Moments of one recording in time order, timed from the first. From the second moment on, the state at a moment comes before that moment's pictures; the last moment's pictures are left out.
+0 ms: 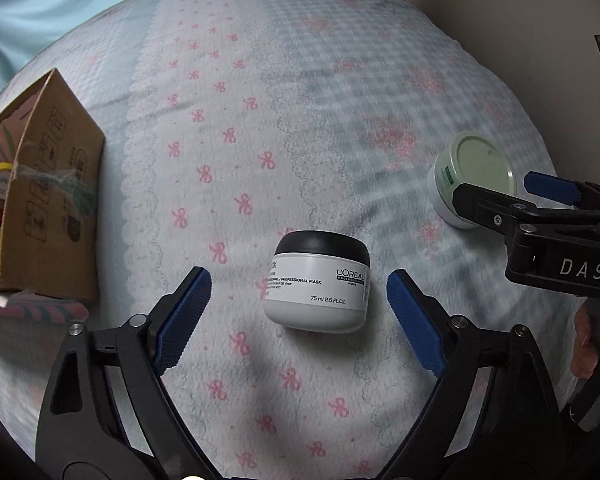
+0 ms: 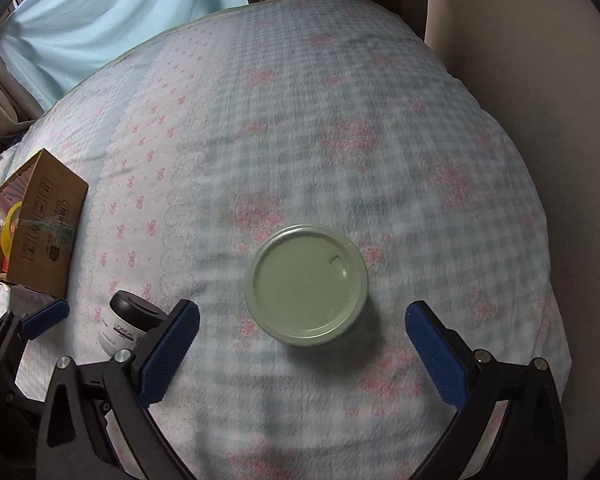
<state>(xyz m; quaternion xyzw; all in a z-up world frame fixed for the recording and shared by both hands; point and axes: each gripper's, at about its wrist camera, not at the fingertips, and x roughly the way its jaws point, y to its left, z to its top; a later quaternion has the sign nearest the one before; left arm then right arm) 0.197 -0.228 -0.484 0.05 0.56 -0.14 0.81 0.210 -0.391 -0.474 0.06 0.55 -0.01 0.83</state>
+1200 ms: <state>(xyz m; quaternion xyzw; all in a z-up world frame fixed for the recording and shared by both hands) 0.207 -0.206 -0.426 0.04 0.53 -0.17 0.83 0.208 -0.374 -0.442 0.04 0.52 -0.03 0.85</state>
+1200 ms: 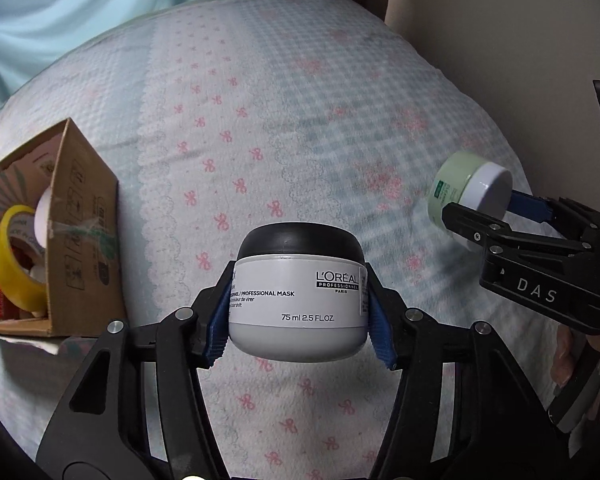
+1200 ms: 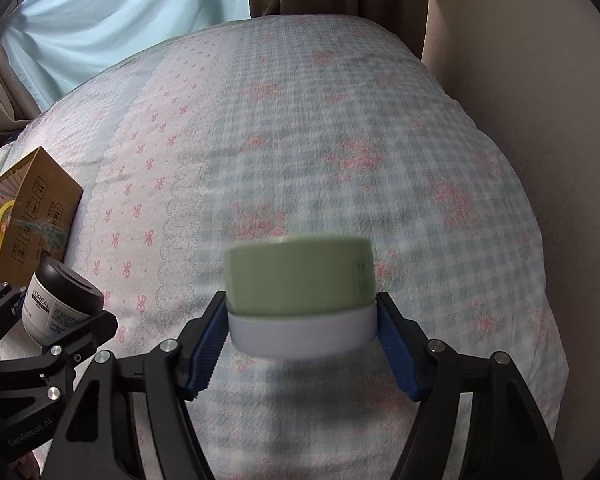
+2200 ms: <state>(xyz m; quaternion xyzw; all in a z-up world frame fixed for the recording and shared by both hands) 0.180 0.108 -0.180 -0.02 0.48 -0.16 0.86 0.152 -0.158 -0.155 0.09 0.41 -0.03 0.91</state>
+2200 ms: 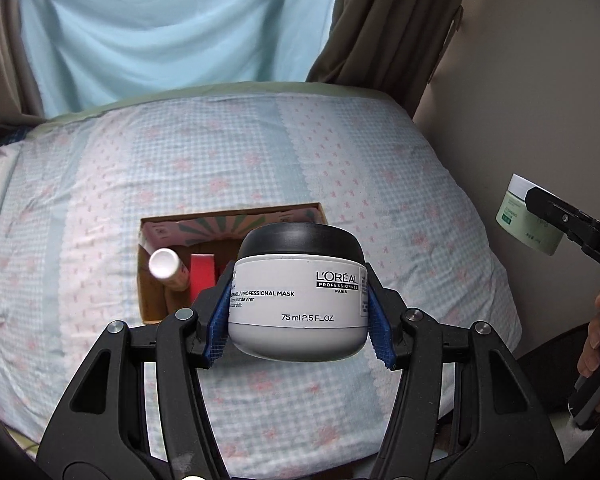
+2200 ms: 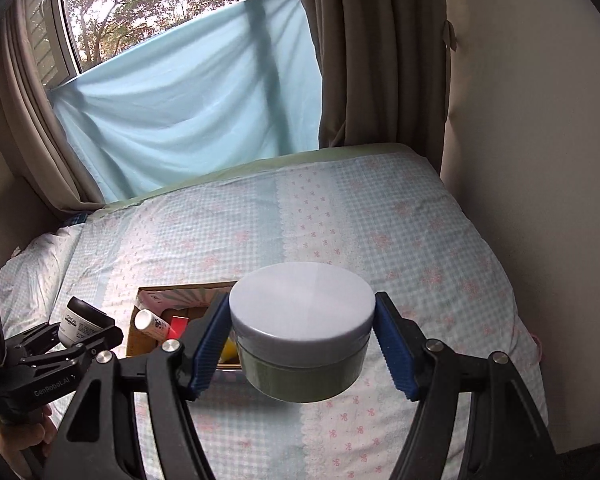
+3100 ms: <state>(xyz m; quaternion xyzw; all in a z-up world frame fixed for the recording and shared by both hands) 0.268 0.203 -0.312 -0.01 0.59 -0.17 0.78 0.297 0.030 -0.265 0.10 0.55 0.10 0.82</state>
